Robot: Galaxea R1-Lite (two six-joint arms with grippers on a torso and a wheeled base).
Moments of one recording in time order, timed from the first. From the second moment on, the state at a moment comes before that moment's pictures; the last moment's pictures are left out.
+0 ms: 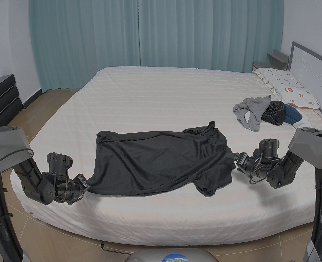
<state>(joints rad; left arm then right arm) -0.07 2.16 -0.62 -0.71 -0.06 -0.82 0.08 2.44 -0.99 -0.96 0.30 0.74</state>
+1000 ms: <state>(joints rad) -0.06 2.16 -0.61 -0.70 -0.06 -0.78 0.17 2.36 -0.74 -0.97 0.29 0.74</state>
